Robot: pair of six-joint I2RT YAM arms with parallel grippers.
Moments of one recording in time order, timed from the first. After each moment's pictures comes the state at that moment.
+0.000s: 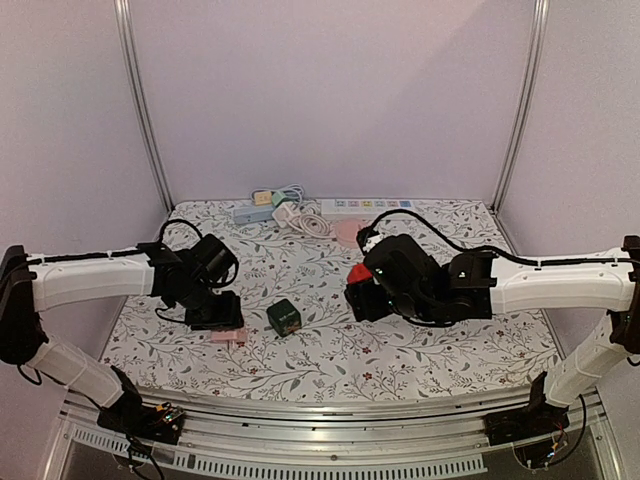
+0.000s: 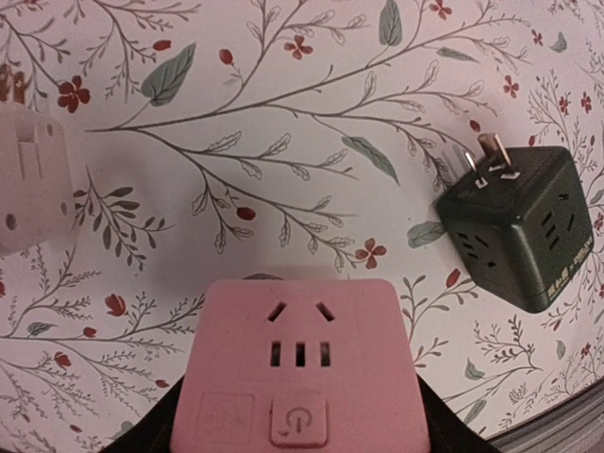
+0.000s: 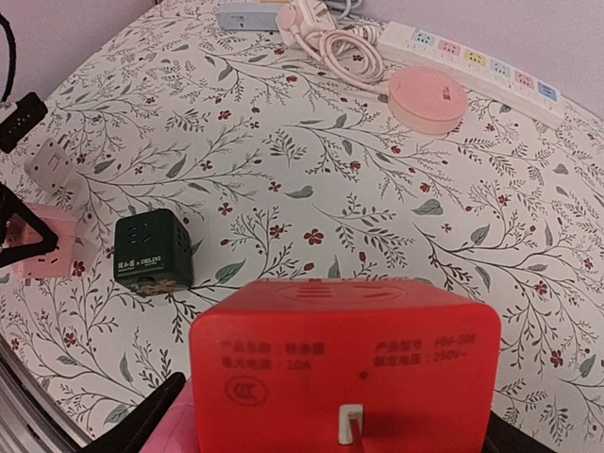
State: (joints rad) left arm -0.70 1.38 0.85 -0.71 -0.08 -0.75; right arm 1.15 1.51 1.11 -0.38 0.52 0.45
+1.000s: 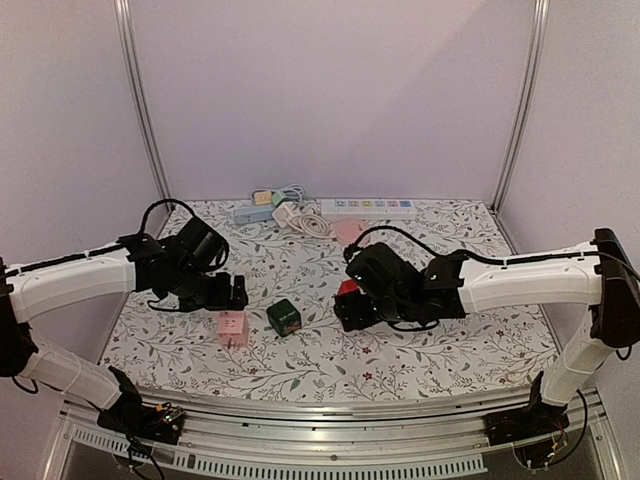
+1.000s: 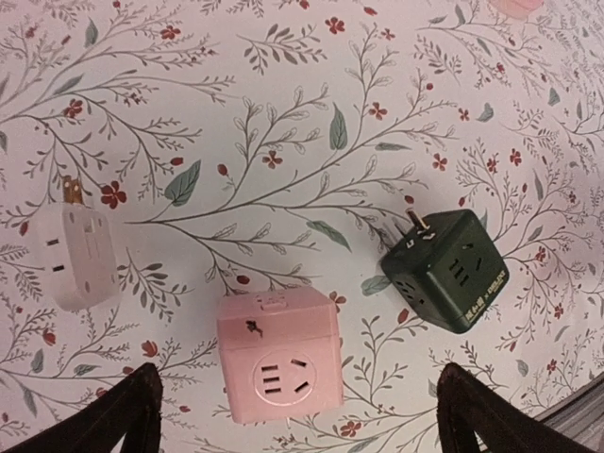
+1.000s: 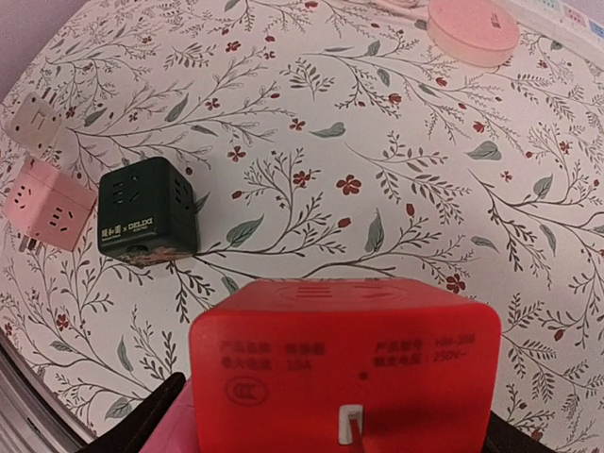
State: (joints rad) left arm -0.70 1.30 0.90 -0.70 -0.16 -0.67; right arm 1.12 1.64 1.14 -0.37 0.38 0.51
